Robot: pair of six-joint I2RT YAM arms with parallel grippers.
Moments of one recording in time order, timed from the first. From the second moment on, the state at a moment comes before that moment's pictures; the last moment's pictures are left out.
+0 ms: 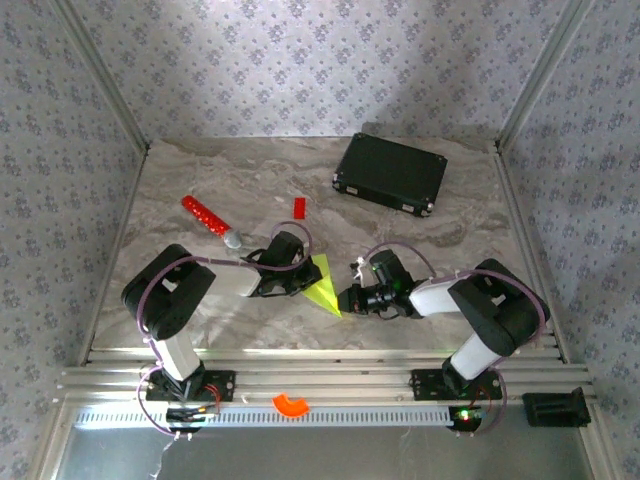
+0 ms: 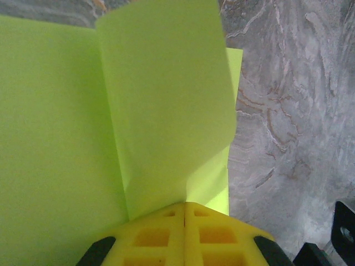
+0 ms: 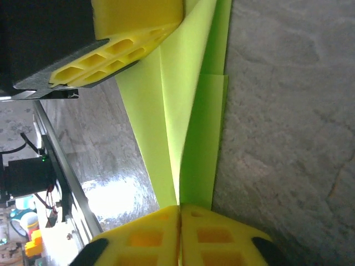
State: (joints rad) left arm -0.73 1.74 0.72 0.18 0.28 -1.13; right arm 0.63 1.59 0.42 0.35 -0.66 0.70
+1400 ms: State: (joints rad) left arm -0.73 1.74 0.72 0.18 0.30 -1.13; right arm 0.64 1.53 0.45 0.16 -0.64 0.67
